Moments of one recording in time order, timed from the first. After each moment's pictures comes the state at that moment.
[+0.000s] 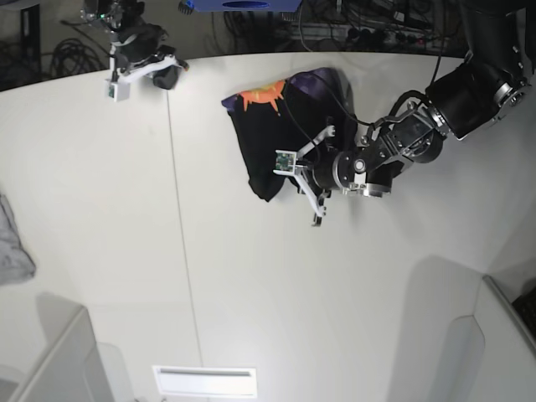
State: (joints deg) left arm -23.8 -31.6 61.1 83.0 4.2 -38.3 21.4; right arm -38.7 0.4 12.8 103.7 35.1 7.0 -36.6
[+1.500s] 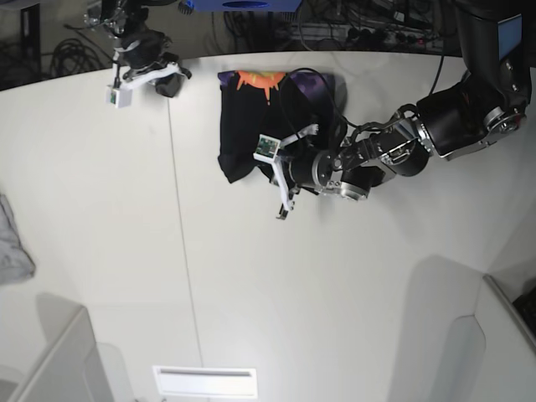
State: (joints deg) left arm -32.4 -29.0 74.8 78.9 7.5 -37.3 6.8; right arm -36.8 -1.0 13.1 103.6 35.1 7.0 -36.7
